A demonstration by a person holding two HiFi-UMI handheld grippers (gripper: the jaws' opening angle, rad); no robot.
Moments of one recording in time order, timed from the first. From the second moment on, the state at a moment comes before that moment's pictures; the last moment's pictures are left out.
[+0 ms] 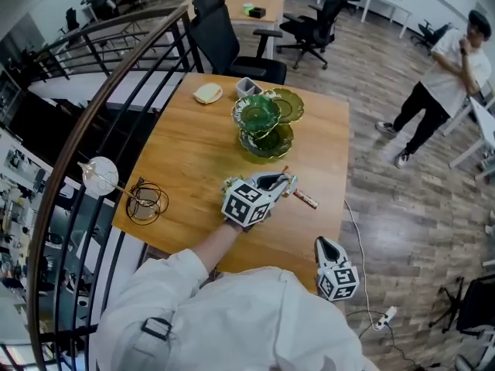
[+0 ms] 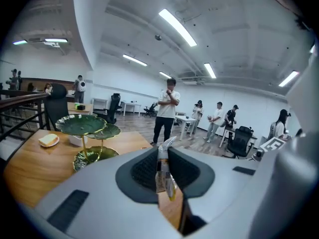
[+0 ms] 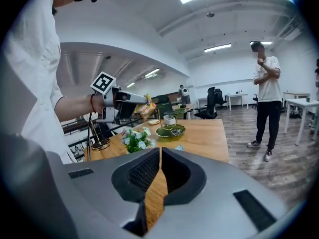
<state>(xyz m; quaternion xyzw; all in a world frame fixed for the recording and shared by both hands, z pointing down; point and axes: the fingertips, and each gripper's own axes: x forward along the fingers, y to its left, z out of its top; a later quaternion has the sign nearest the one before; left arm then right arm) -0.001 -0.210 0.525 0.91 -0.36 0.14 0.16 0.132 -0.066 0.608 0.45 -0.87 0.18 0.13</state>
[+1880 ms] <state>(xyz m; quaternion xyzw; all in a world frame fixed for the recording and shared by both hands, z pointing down) -0.118 -0.436 0.516 0.80 -0.48 0.35 -0.01 0.141 -0.064 0.617 0.47 -0.85 0.20 0.13</state>
